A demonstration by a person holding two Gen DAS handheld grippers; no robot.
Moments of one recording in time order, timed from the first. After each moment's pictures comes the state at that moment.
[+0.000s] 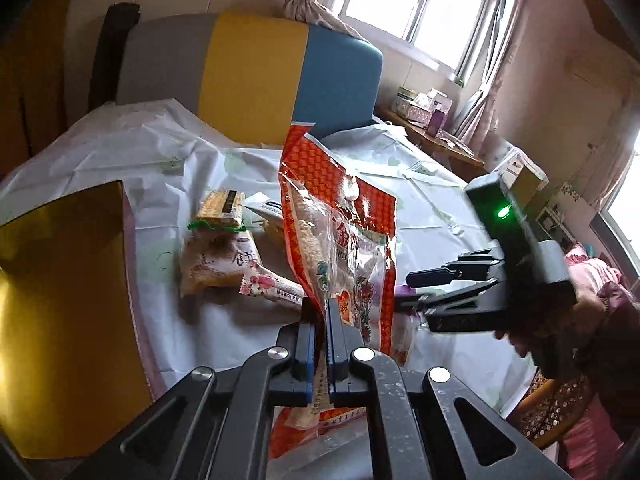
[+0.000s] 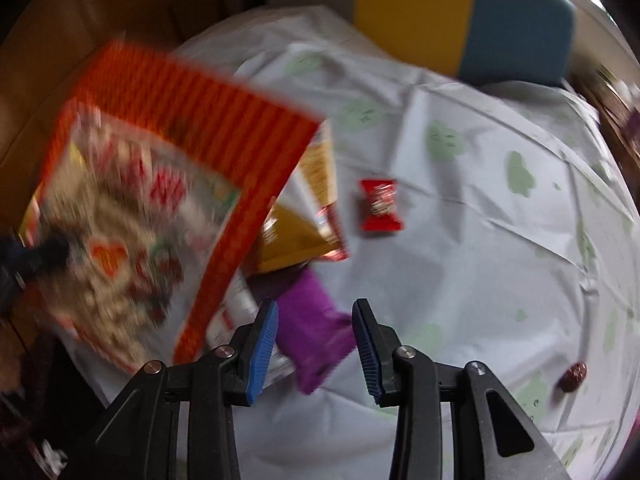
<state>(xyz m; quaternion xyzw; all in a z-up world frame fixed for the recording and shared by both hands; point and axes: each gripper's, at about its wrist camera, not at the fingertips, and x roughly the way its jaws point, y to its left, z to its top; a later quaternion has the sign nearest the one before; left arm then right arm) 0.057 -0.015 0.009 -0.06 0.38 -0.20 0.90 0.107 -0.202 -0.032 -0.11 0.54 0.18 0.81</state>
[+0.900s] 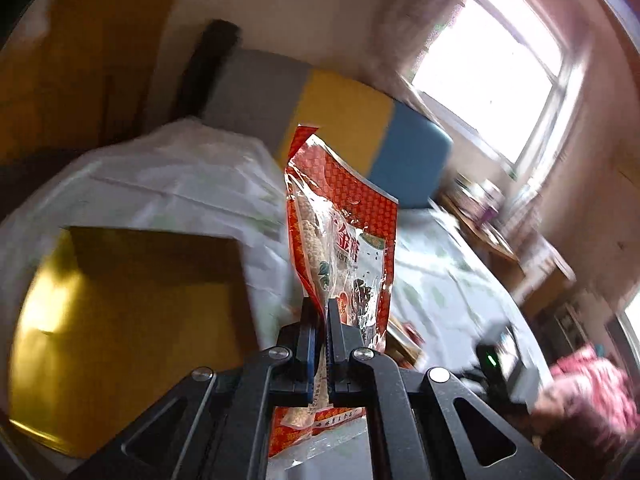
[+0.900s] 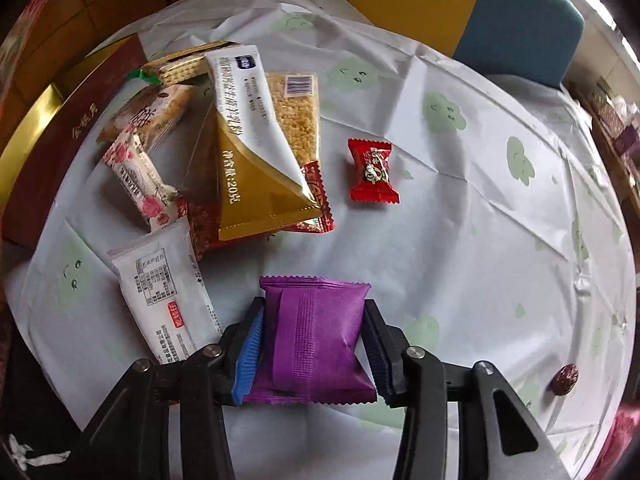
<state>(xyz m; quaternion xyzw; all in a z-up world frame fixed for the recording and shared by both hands) 0.061 0.109 0.076 -0.18 0.31 -0.08 0.93 0.114 -0.216 -0.069 -0.16 0.56 0.14 0.80</state>
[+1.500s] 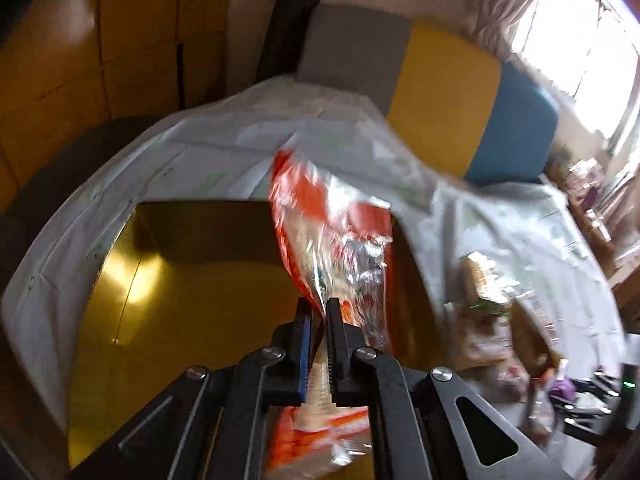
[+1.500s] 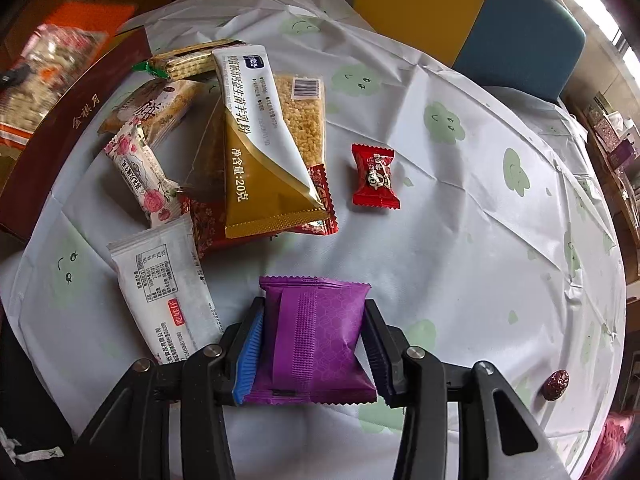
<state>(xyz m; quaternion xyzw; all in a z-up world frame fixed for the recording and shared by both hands) 0.137 0.166 -0.005 -0.12 0.42 0.07 0.90 0.098 -0.188 -0.065 -0.18 0.55 0.13 0.80</state>
